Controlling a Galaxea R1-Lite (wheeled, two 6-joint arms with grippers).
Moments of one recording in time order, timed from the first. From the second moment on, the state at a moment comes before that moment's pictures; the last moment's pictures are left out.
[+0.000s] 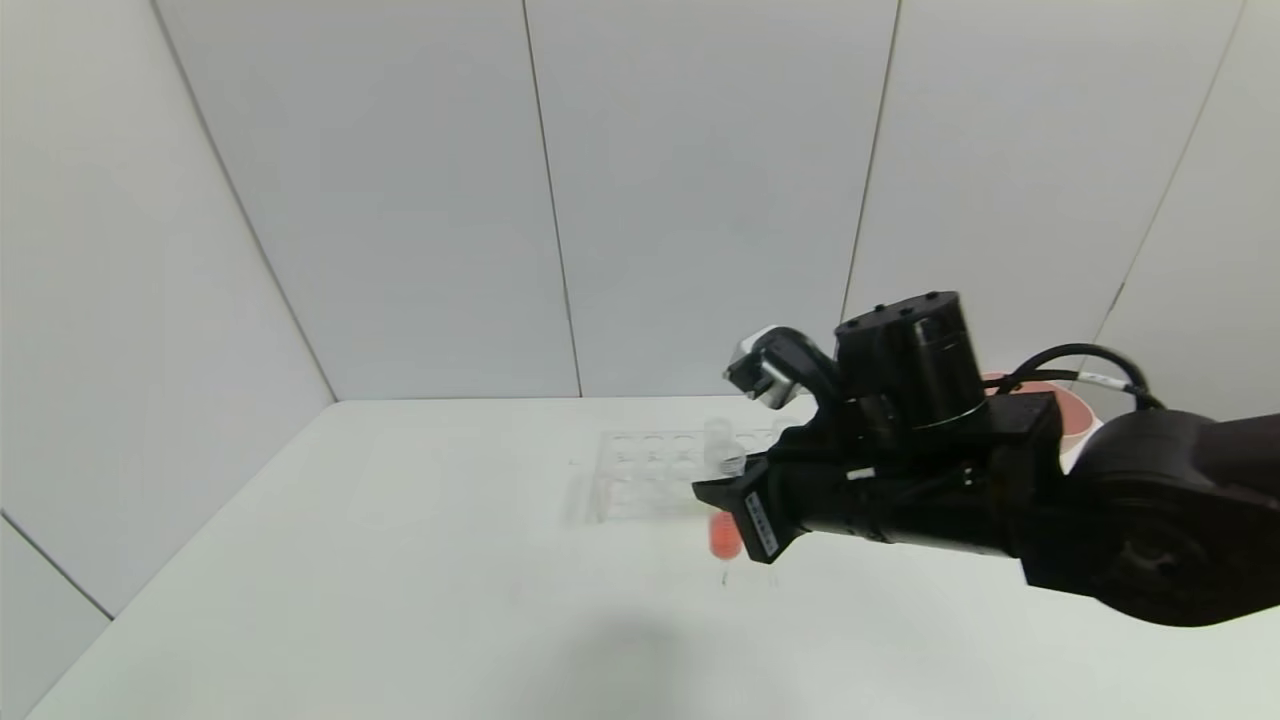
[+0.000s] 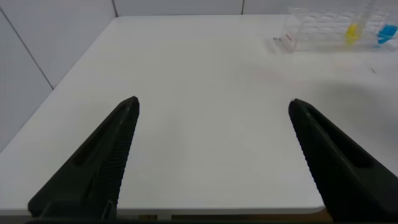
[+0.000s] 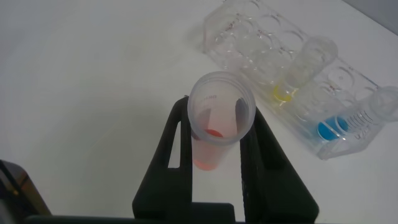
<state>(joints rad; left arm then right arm) 0.00 0.00 0.00 0.02 0.00 -0.02 0.71 1.84 -1.17 -0.18 0.08 -0.03</state>
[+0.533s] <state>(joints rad) 0.00 0.00 0.00 0.02 0.00 -0.02 0.29 1.65 -1.06 -0.01 0.61 -0.29</state>
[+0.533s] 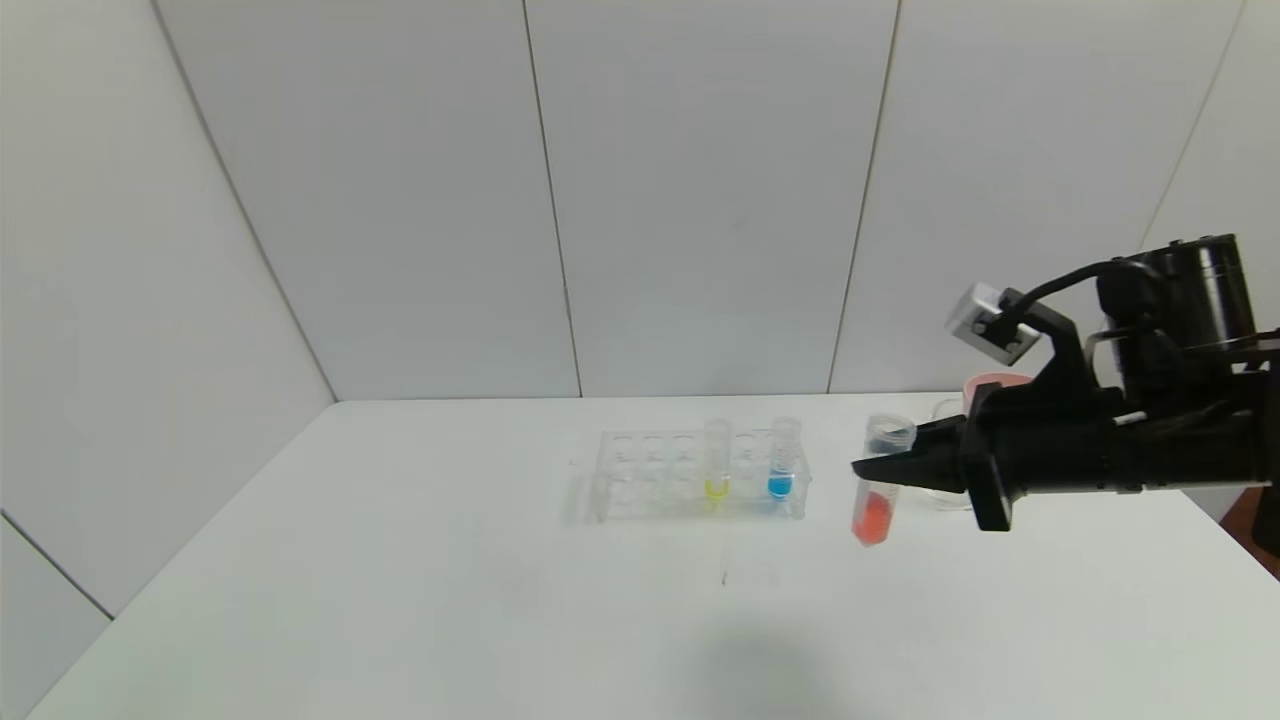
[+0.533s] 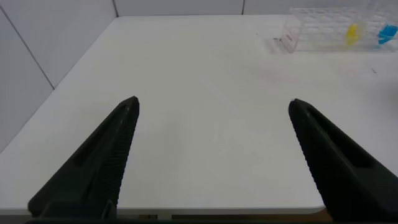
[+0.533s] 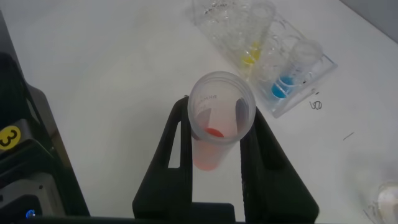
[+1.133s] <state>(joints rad) 0.00 0.00 0.00 0.02 0.00 -0.02 -0.18 1.74 -1.17 0.09 0.88 -0.70</state>
